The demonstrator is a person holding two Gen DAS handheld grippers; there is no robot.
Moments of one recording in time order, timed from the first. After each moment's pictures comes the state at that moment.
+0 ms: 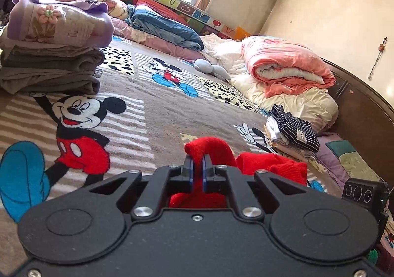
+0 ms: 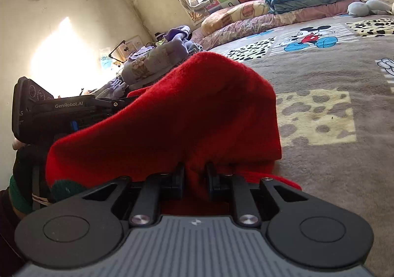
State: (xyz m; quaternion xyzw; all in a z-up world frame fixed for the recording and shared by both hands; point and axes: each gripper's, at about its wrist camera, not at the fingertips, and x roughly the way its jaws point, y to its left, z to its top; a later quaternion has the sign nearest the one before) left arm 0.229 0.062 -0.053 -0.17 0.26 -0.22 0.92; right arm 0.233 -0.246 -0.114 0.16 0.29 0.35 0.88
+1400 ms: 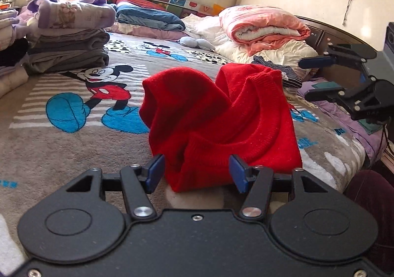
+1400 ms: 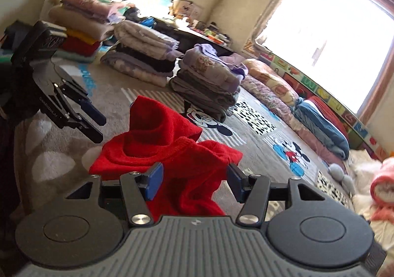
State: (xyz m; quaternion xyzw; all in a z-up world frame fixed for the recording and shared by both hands) left arm 0.099 0.108 -0.106 -0.07 0.27 -0.27 0.92; right arm 0.093 -0.185 -0.003 -0.32 0.16 0.34 0.87
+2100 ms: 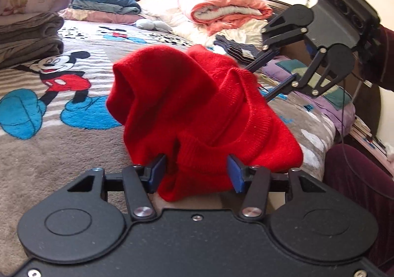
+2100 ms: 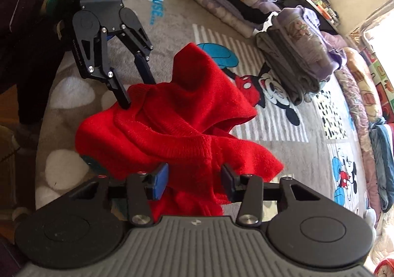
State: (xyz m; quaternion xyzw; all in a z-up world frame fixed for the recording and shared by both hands) left arm 0.139 0.109 -0.128 -0.04 0.29 -0.39 0.87; right arm 0.168 -0.128 -0.015 -0.48 0.30 0.47 0.68
